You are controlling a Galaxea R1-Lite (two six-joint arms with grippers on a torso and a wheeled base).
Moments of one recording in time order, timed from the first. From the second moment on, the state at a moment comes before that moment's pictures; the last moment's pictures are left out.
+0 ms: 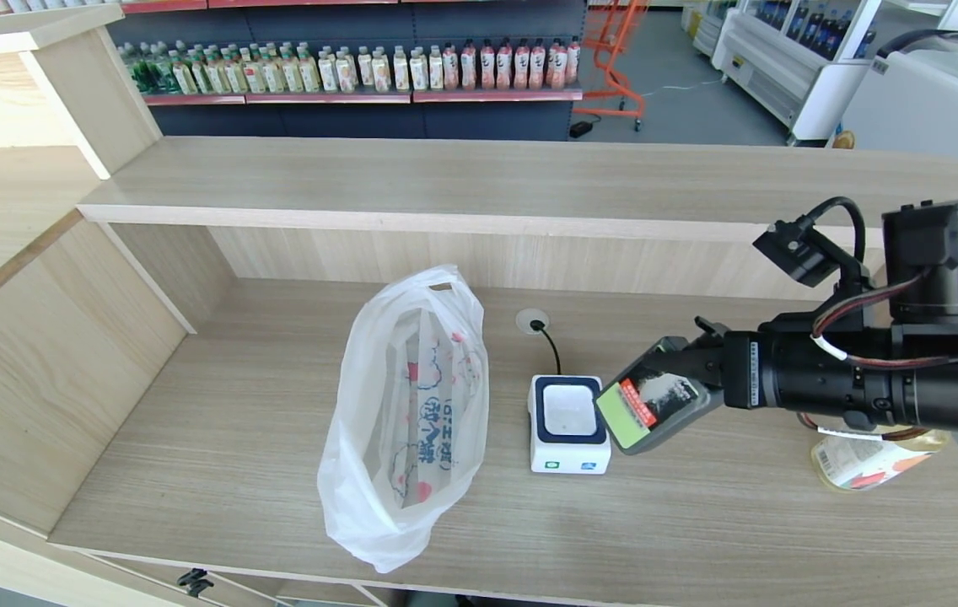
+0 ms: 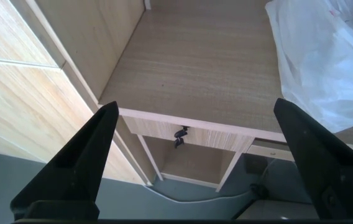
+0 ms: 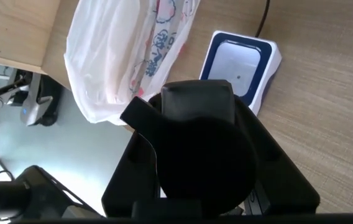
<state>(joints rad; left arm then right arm) 0.00 0.00 0.00 0.05 0.13 0.01 0.46 1.49 -0.88 -0.19 0.23 0.26</state>
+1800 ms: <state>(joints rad) 0.00 0.00 0.00 0.05 0.13 0.01 0.66 2.19 -1.20 -0.62 0.32 -0.07</state>
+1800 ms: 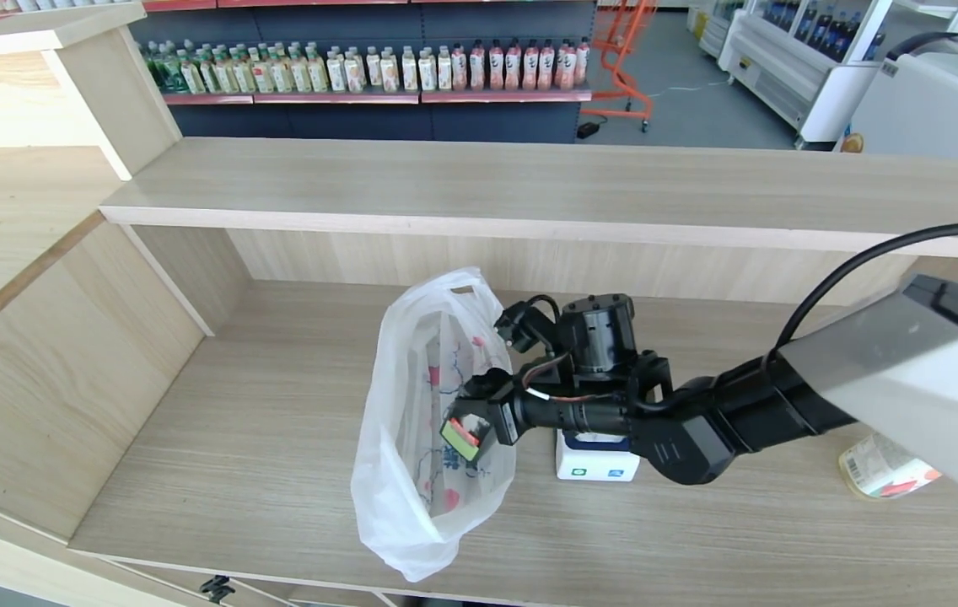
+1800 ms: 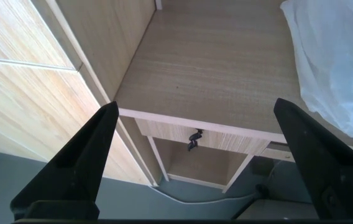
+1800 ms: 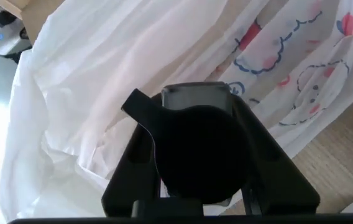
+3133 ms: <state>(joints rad) 0.00 0.00 0.00 0.05 0.13 0.01 0.55 1.93 -1.06 -0.62 0.41 0.41</state>
